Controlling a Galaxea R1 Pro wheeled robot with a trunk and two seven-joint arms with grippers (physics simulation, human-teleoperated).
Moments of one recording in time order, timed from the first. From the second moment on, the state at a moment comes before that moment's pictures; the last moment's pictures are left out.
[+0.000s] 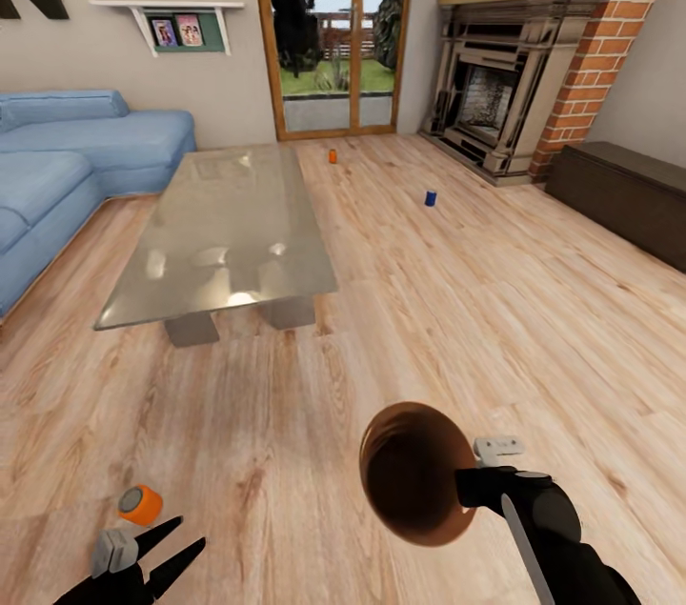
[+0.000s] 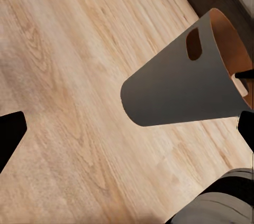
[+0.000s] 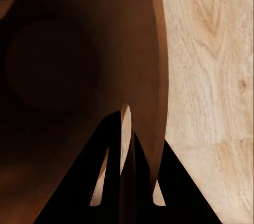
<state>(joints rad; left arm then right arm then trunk) 0.09 0.10 0.46 -1.40 0.18 0.32 -1.17 -0.20 -0.03 0.03 -1.54 0.02 1.00 0.03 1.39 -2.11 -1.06</state>
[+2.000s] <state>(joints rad) -0.43 0.05 0.19 -0.59 0.17 0.09 -0.12 -0.20 -0.03 0.03 -1.54 0.02 1.00 0.03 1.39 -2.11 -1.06</state>
